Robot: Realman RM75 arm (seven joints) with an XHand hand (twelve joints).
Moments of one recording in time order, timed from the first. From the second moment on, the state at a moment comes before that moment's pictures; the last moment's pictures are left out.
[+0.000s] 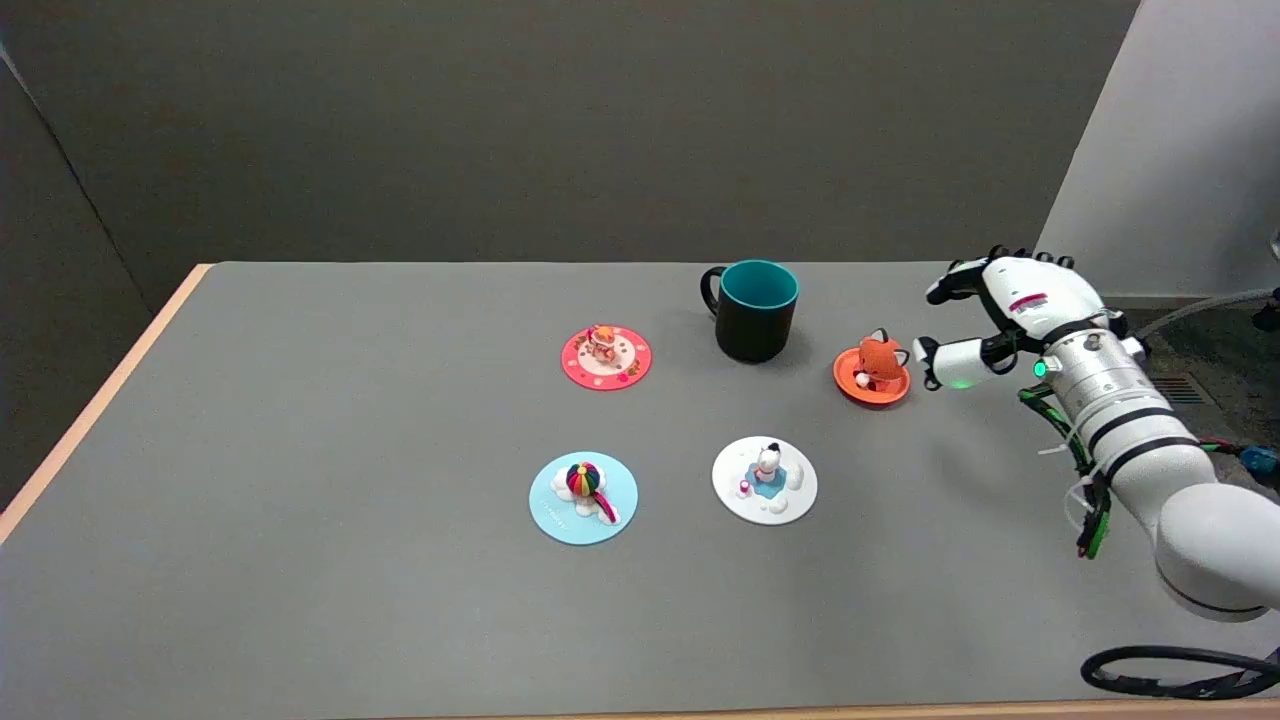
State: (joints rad) arm -0.37 -0.64 1.47 -1.79 -1.16 0.69 -0.89
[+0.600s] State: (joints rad) arm -0.29 -0.63 1.20 -1.86 -1.23 0.93 -0.65
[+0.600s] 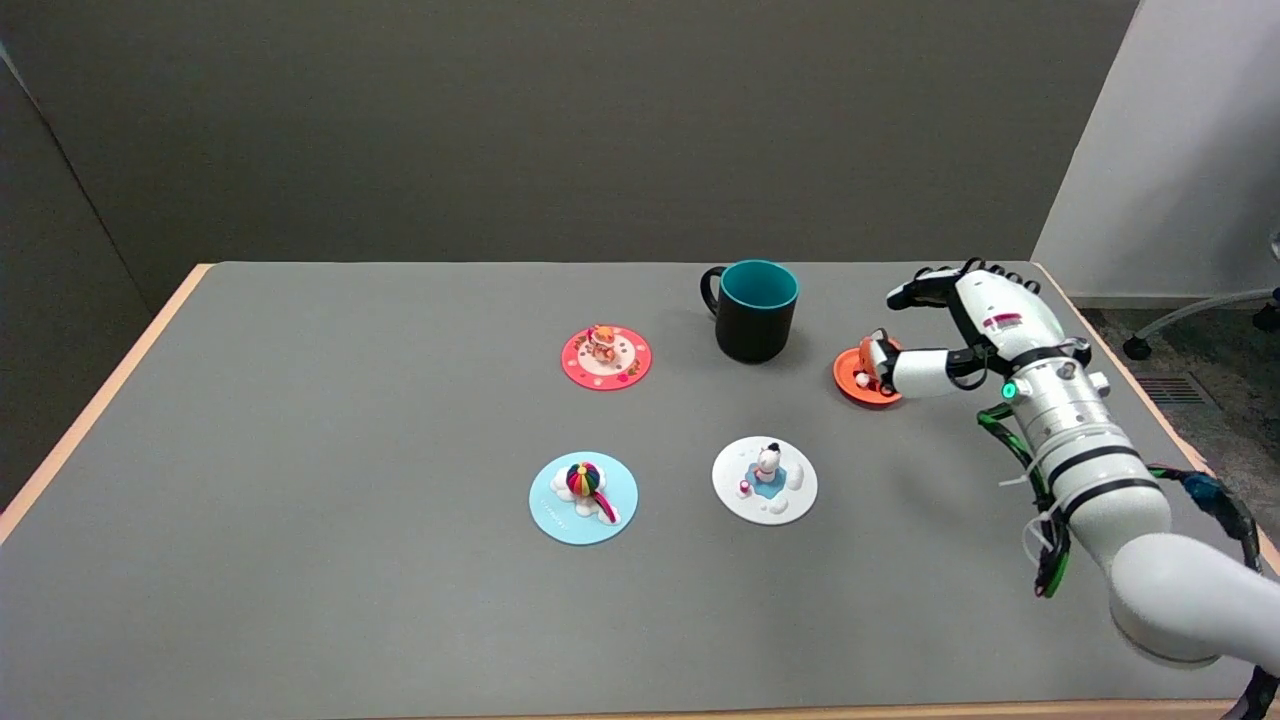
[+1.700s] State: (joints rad) arm -0.22 -0.75 0.92 -1.80 -1.34 0.98 -0.37
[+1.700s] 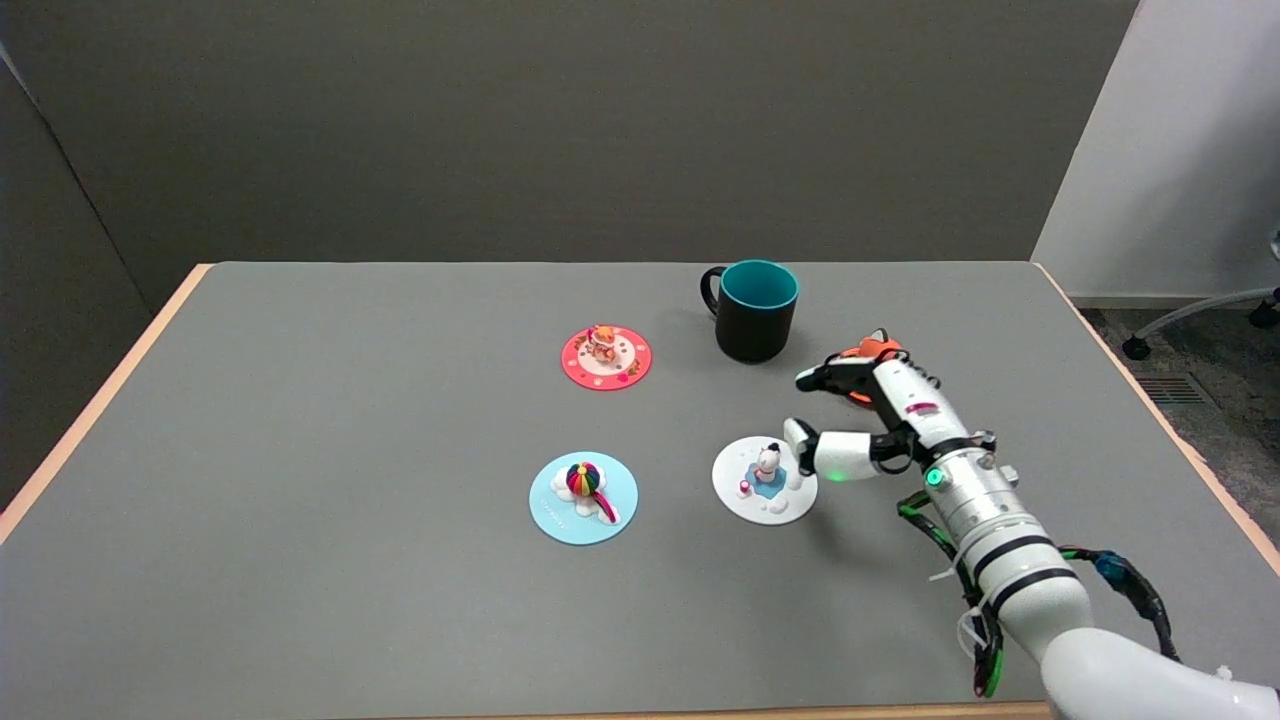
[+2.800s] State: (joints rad) arm -0.18 -0.84 0.88 -1.69 -1.34 0.83 -0.37
